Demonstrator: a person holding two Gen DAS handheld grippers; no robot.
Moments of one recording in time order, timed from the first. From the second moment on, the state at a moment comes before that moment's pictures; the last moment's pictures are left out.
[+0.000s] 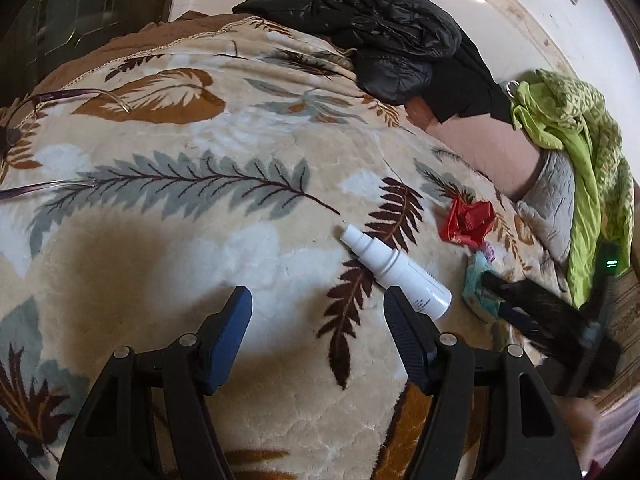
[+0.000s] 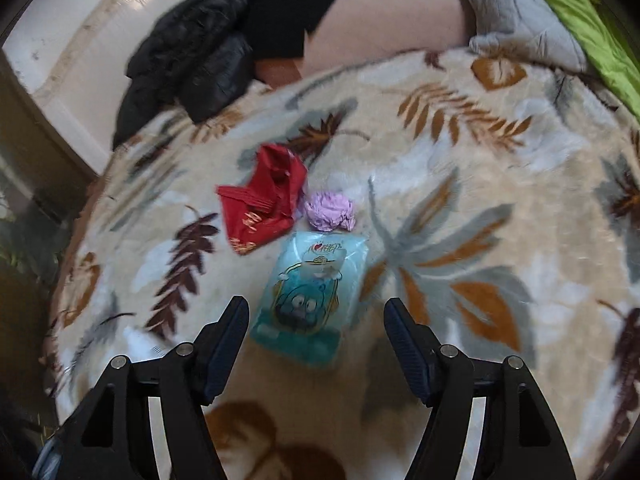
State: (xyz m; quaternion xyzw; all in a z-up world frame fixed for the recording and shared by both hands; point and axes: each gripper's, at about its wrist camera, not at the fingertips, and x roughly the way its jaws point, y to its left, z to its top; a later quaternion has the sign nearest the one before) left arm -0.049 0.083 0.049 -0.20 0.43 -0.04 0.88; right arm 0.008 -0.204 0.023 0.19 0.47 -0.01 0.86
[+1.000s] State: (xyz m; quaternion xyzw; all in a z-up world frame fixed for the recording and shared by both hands) left arm -0.012 0.035 0.037 -0.09 0.43 -0.09 0.89; right arm -0.068 -0.181 0.048 0.20 0.43 0.12 0.87
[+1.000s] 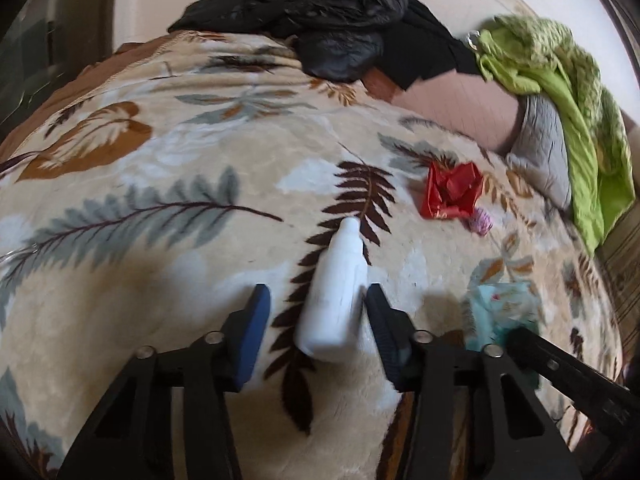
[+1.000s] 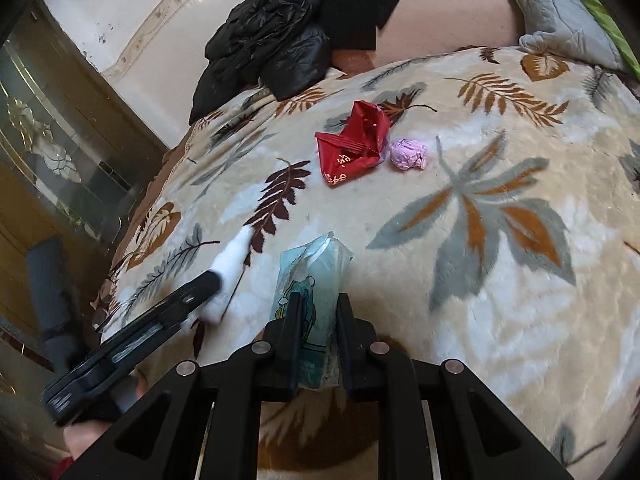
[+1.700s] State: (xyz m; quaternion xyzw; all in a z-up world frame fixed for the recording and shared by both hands) left arm -0.037 0.037 0.042 -0.07 0.44 -0.11 0.89; right arm -0.104 -0.200 0.056 0.22 0.42 0.11 0.87
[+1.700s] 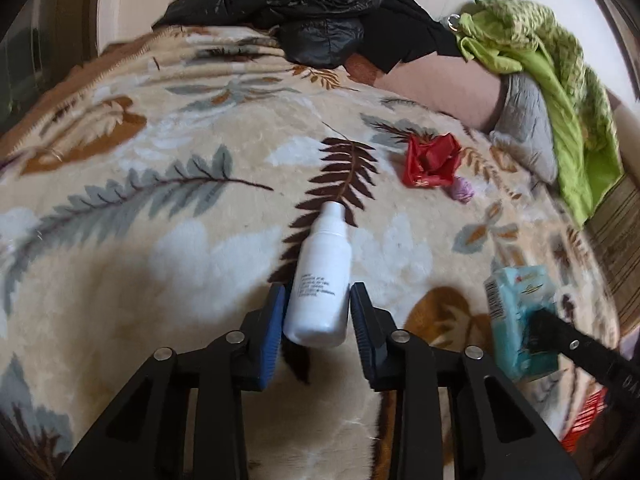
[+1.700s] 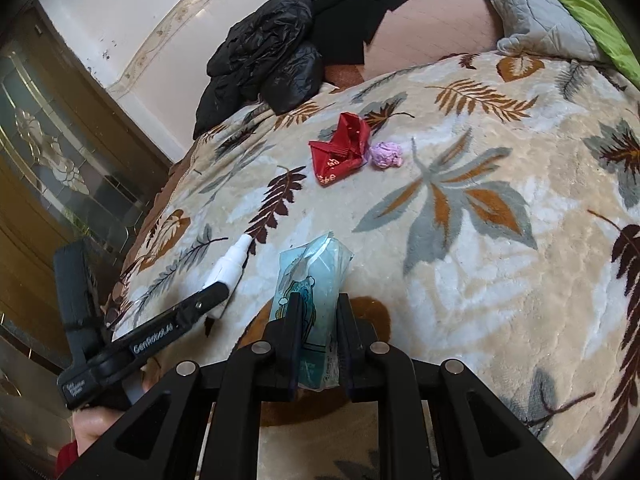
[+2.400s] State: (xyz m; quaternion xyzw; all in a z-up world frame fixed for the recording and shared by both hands) left arm -0.054 0.010 0.064 -0.01 0.36 -0.09 0.93; right arm -0.106 -0.189 0.067 0.19 0.39 0.11 0.89
